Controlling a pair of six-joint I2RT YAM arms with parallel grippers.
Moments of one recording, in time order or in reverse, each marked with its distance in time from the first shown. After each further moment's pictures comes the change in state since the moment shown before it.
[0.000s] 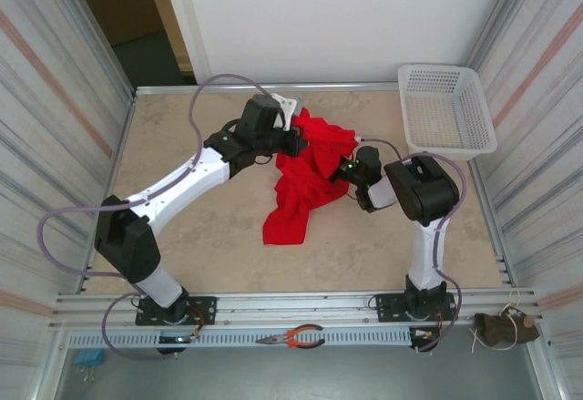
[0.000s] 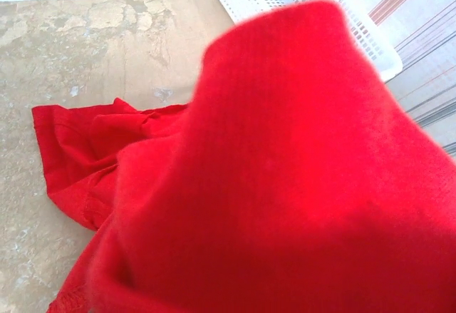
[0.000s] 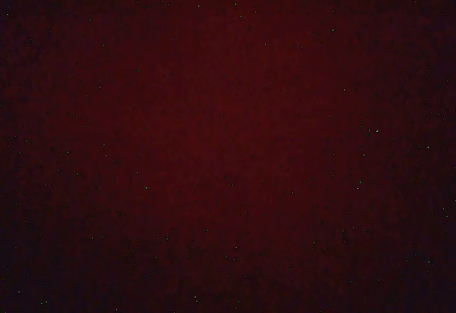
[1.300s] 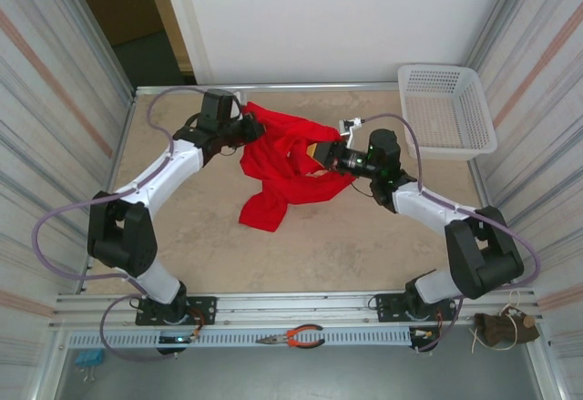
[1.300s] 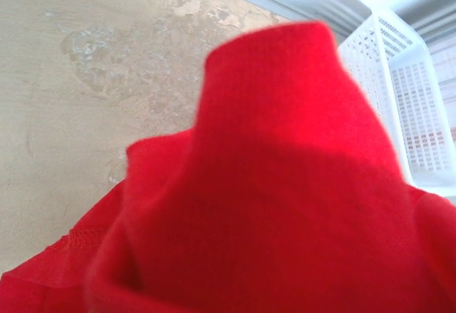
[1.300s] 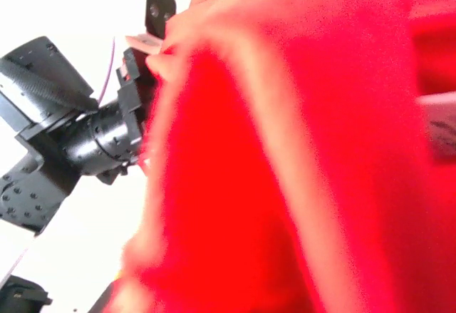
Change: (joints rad) left arm 0.315 0.000 -0.113 0.028 0.069 -0.268; right arm 0.050 -0.606 0.008 -0.635 -0.198 -0.351
